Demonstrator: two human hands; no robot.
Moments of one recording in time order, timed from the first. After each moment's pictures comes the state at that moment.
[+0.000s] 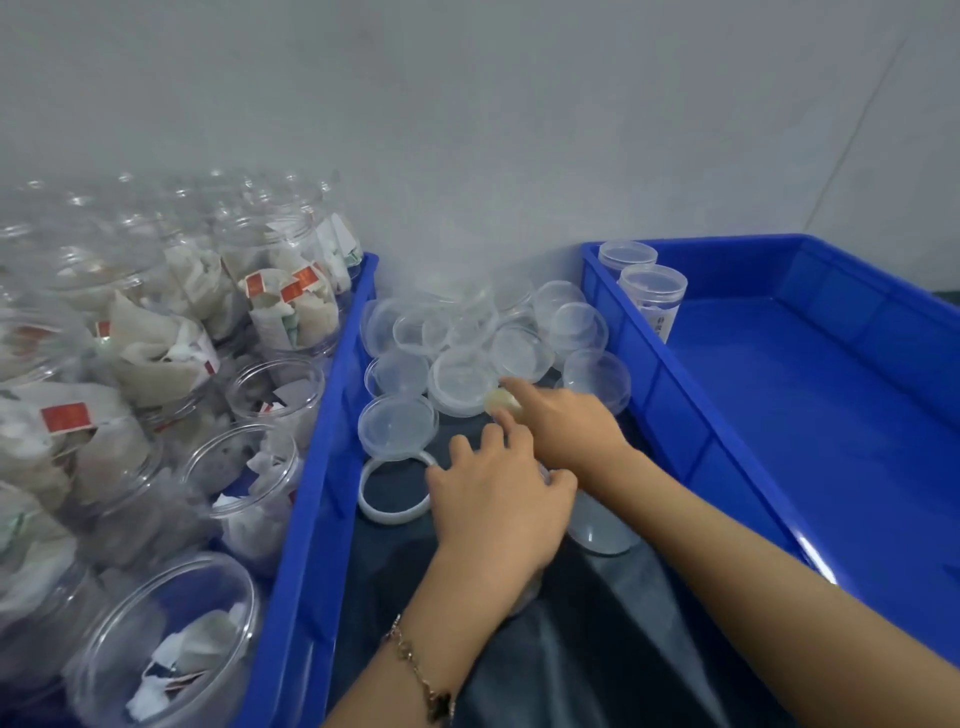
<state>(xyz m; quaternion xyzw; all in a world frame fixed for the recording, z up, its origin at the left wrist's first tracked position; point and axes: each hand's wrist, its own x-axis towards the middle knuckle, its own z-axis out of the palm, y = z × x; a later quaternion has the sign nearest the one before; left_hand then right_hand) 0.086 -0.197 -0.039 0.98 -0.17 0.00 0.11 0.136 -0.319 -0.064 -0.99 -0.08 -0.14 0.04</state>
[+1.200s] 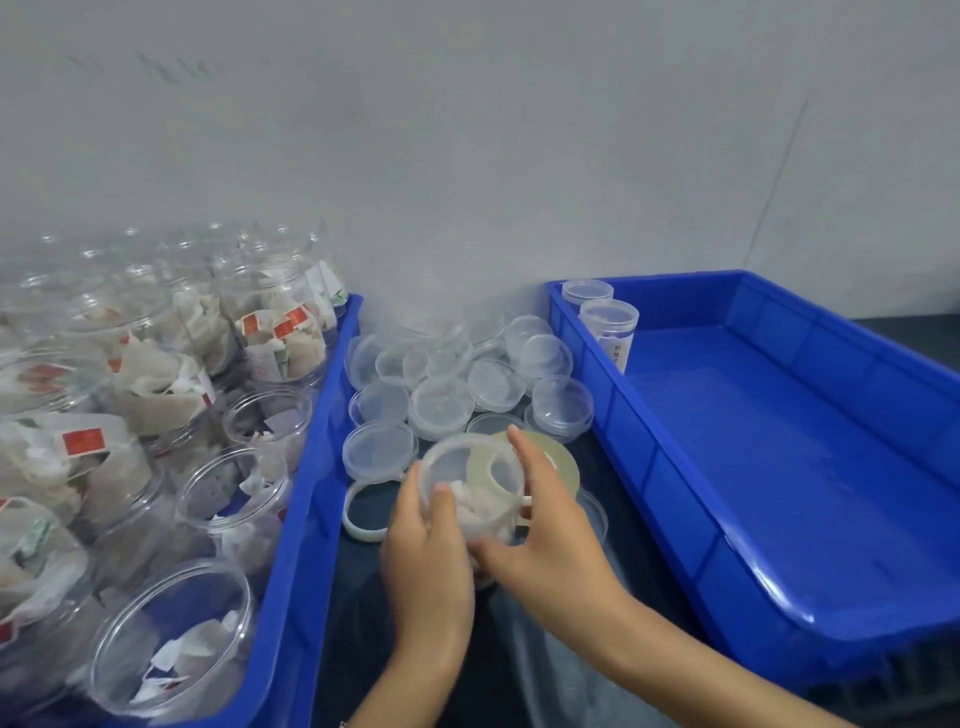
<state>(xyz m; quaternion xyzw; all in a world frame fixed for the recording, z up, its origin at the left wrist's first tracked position) 0.040 -0.170 -0.050 0.72 0.02 0.08 0.69 0.003 -0.259 -0.030 -0.84 0.05 -0.14 0.52</state>
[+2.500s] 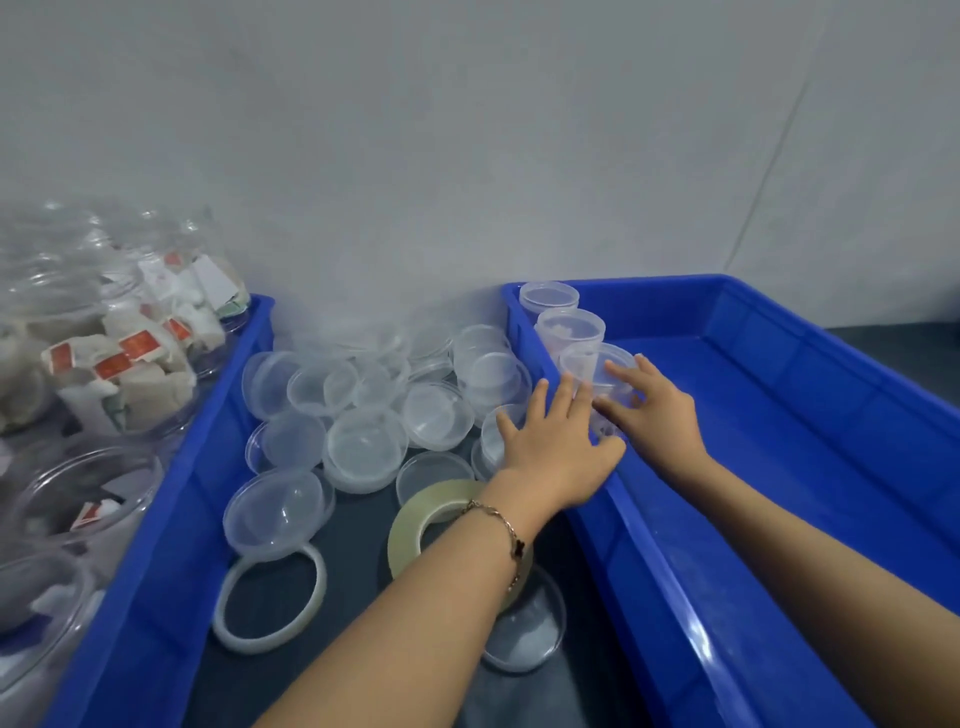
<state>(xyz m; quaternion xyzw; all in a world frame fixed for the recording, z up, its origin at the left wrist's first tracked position) 0.187 -0.373 -0.049 0.91 -0.35 -0.08 0.22 0.150 -0.505 -0.047 -0.89 0.21 -0.25 0.32</state>
